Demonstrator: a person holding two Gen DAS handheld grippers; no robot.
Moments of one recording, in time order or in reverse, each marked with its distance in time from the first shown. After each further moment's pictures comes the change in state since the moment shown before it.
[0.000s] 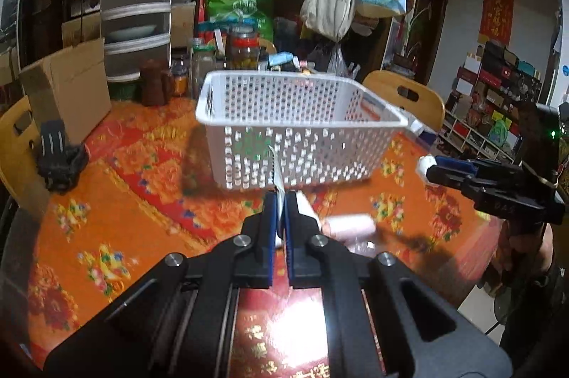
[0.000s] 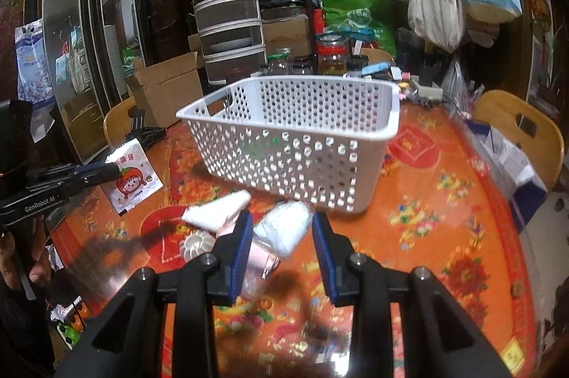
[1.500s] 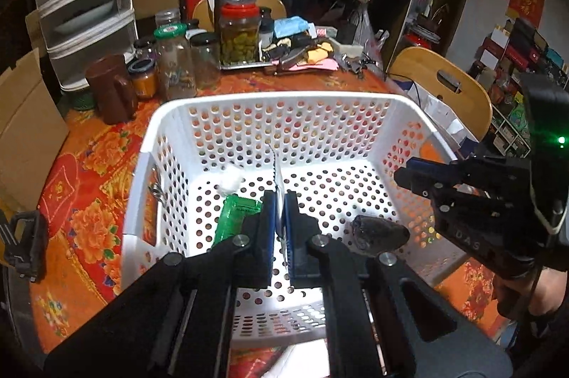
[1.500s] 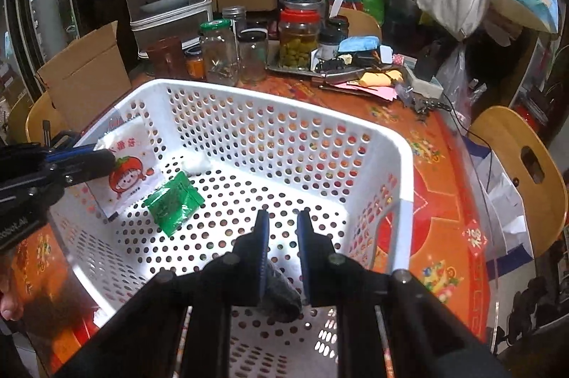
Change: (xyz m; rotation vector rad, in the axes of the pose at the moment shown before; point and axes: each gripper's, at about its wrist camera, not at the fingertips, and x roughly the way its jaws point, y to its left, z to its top) left arm 0.230 -0.002 0.154 -0.011 0.273 0.043; right arm 0.176 -0.058 0.131 -0.016 0.279 -0.156
